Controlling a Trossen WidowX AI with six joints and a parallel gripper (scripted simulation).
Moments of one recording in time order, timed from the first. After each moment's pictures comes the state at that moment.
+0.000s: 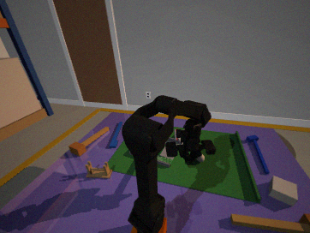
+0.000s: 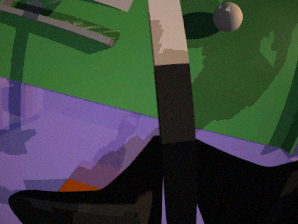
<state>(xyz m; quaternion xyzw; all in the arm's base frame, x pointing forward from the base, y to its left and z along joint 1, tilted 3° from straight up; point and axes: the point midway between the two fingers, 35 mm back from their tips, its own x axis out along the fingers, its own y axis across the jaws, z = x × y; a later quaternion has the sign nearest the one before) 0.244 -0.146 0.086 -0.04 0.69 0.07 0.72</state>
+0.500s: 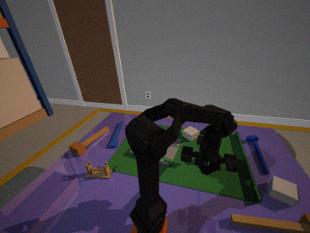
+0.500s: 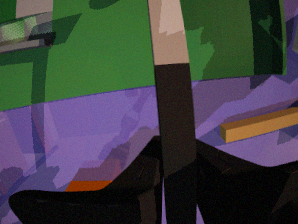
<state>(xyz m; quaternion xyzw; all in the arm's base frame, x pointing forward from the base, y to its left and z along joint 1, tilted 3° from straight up) 0.187 -0.205 0.091 0.08 0.71 -0.08 0.70</state>
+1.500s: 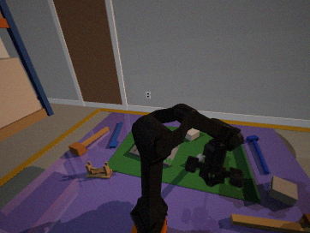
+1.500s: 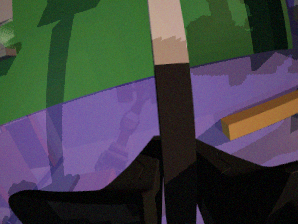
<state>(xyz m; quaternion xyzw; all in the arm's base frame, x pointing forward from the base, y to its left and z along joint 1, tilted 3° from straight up) 0.166 -0.223 0.053 0.12 0.70 -0.13 0.69</state>
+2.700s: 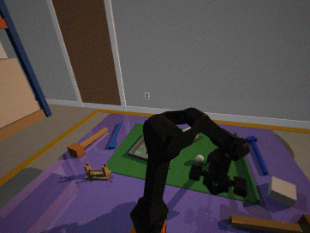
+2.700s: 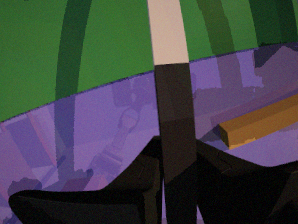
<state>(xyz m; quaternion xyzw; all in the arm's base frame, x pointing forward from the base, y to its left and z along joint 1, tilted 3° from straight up) 0.155 -0.240 0.025 0.13 0.70 -0.13 0.69</state>
